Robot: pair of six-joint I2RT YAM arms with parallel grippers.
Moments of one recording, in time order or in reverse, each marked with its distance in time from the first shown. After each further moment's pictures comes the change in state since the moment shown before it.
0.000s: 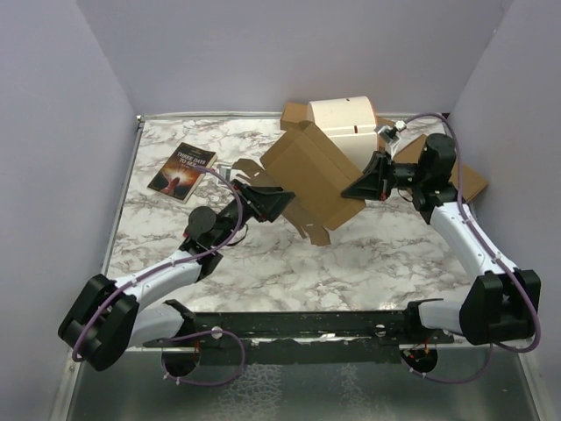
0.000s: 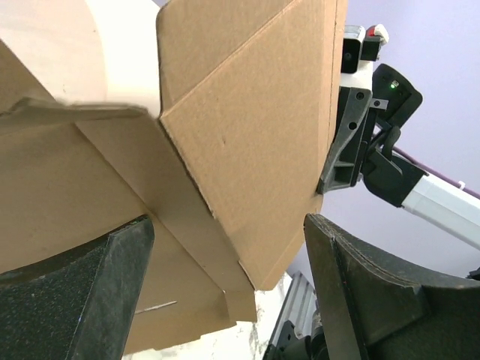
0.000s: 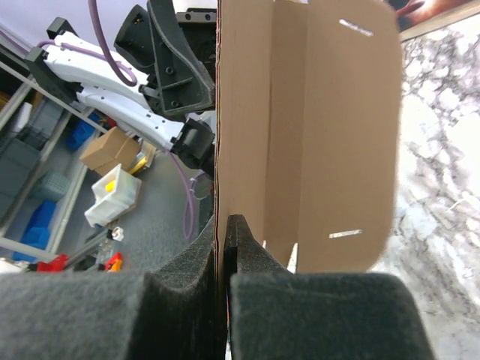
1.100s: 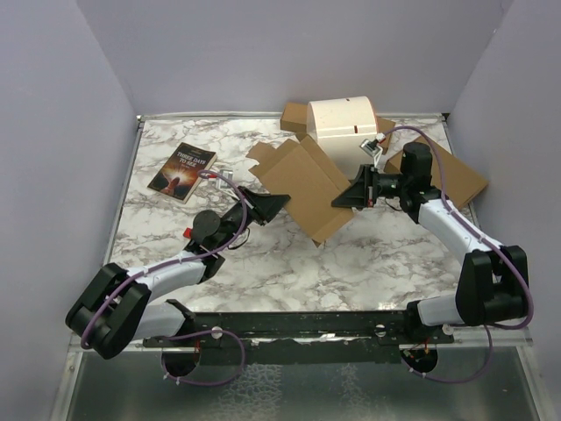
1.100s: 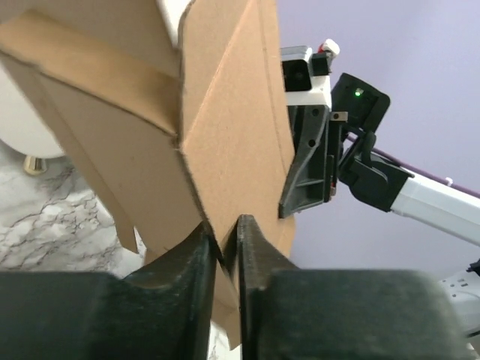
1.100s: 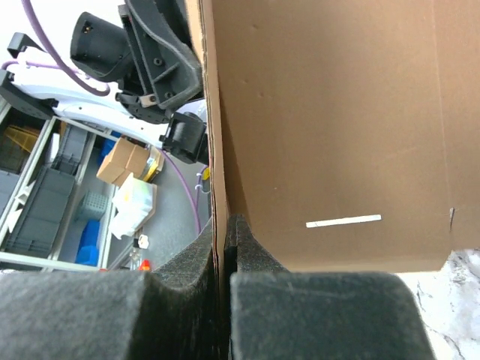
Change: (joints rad) left arm -0.006 0.100 -0.054 0.103 -0.026 -0.040; right arm 0.052 0.118 -0.076 -0.075 0.076 -0.019
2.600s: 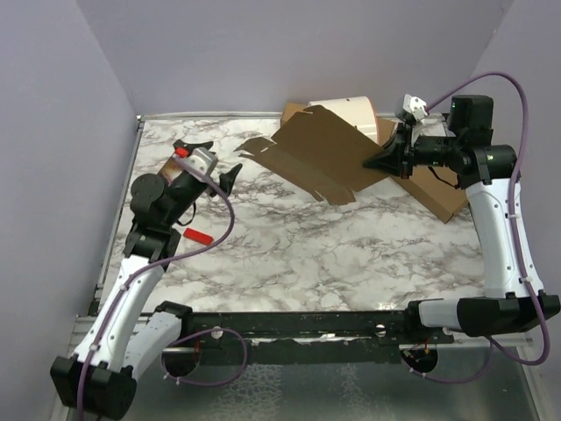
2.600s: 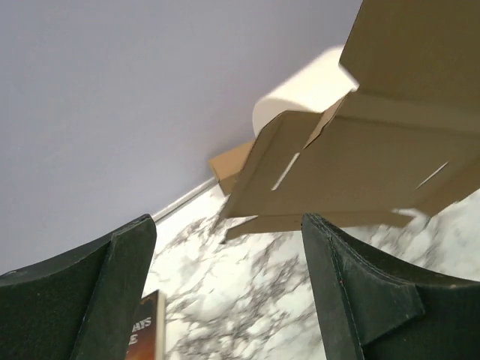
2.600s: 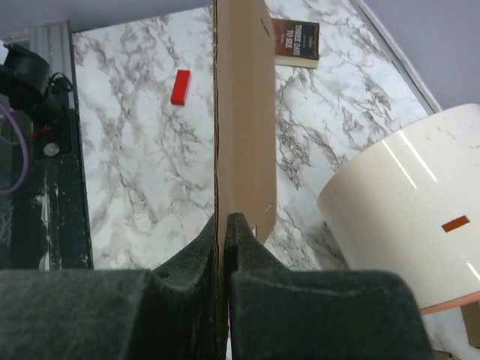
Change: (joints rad) left arm 0.359 -0.428 0.425 -0.875 0.178 1.057; right arm -0.089 -0.074 0.747 -1.033 0.203 -1.084
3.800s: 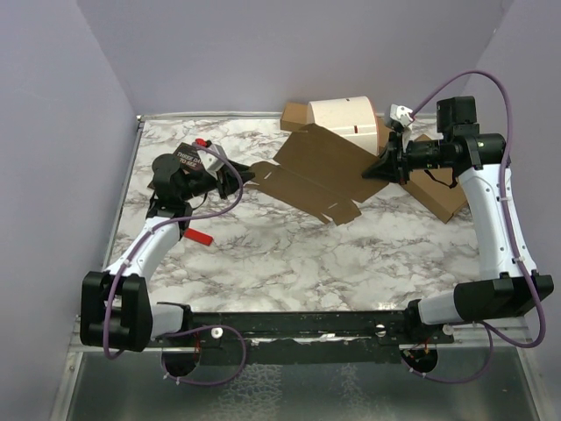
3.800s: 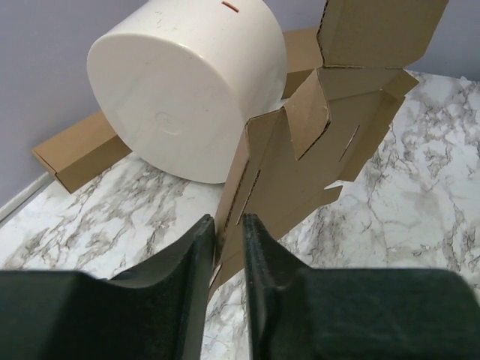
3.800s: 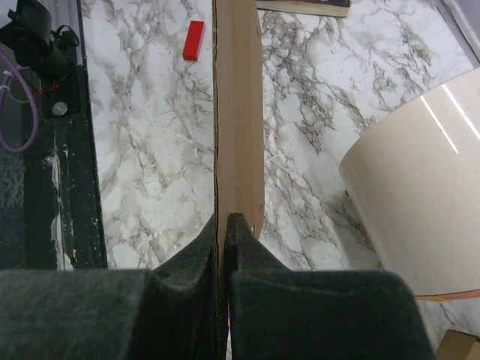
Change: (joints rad) left arm 0.137 0.451 -0.056 0.353 0.624 -0.101; right arm 0.000 0.096 0.055 -0.274 0.045 -0.240
